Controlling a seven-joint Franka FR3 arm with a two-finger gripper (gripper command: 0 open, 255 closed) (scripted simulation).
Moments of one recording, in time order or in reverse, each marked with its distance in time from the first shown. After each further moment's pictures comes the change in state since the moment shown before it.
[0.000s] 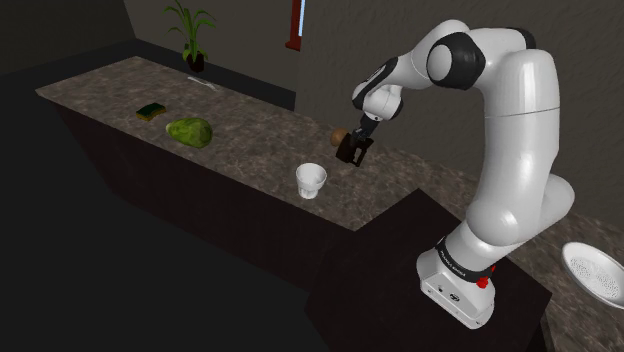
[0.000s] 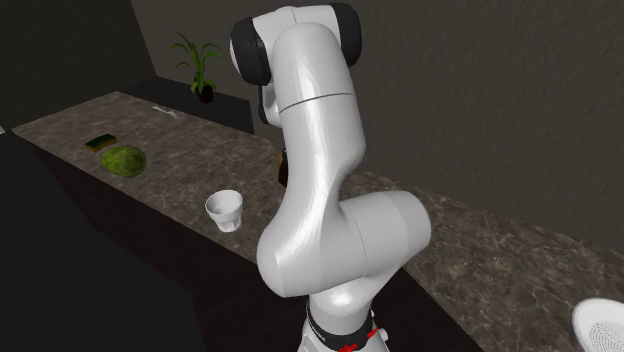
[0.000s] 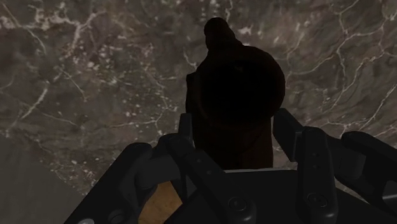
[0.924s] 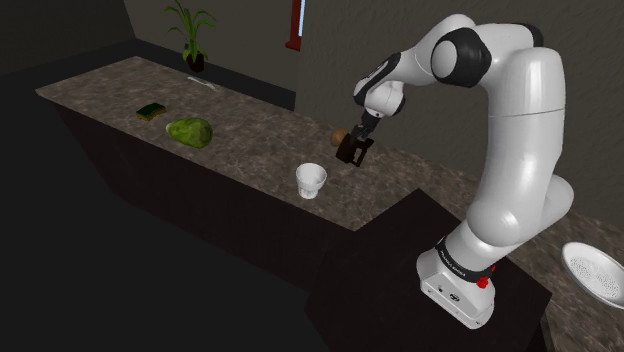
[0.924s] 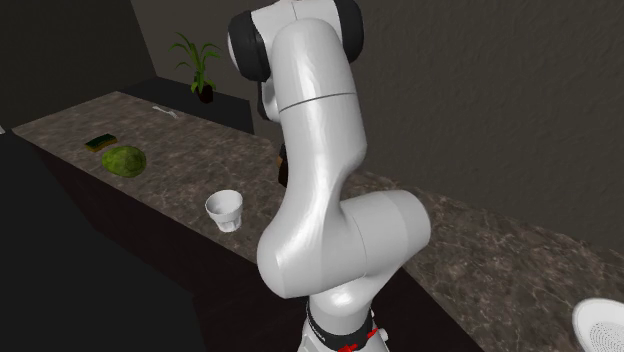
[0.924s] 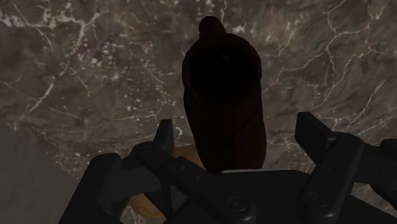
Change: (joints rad) arm 0.015 -0.040 -0.018 -0.017 -0.020 -0.025 0.021
